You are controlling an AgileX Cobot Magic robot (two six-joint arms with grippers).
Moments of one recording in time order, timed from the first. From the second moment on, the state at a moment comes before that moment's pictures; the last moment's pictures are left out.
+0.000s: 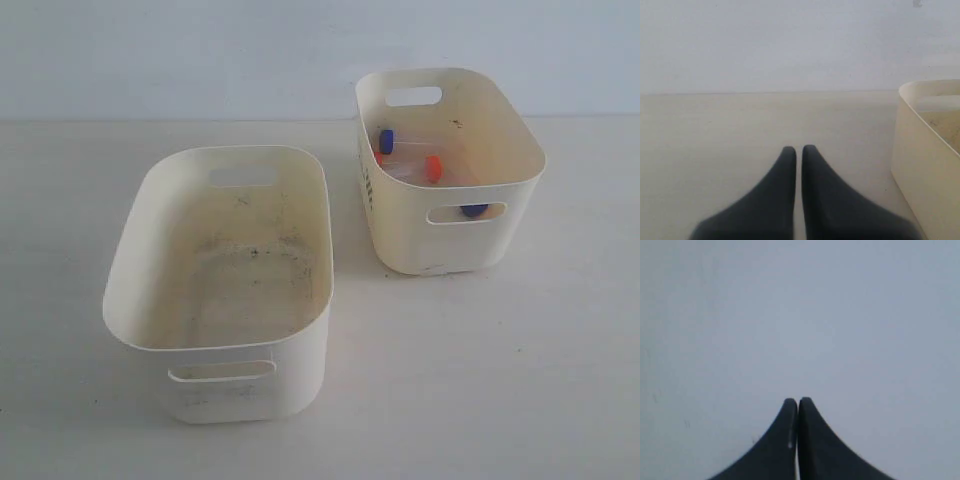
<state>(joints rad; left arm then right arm) -0.01 0.00 0.00 0.03 0.21 -0.03 0.00 0.00 0.00 -0.02 -0.41 0.28</state>
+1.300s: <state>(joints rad) -0.01 0.00 0.00 0.03 0.21 -0.03 0.00 0.98 -1.00 0.62 0.82 -0.46</state>
